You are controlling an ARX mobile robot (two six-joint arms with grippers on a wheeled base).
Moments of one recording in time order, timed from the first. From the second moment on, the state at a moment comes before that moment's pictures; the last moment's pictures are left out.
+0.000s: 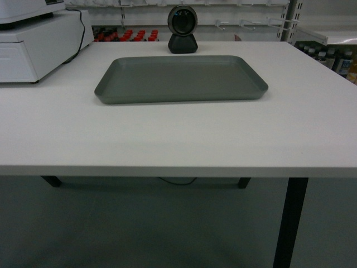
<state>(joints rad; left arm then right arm) 0.00 0.01 0.01 -0.01 0.00 -0.01 0.00 0.00 0.01 0.00 0.00 0.00</state>
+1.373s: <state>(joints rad) 0.00 0.01 0.01 0.00 0.00 -0.01 0.00 0.00 0.01 0.00 0.00 0.00</state>
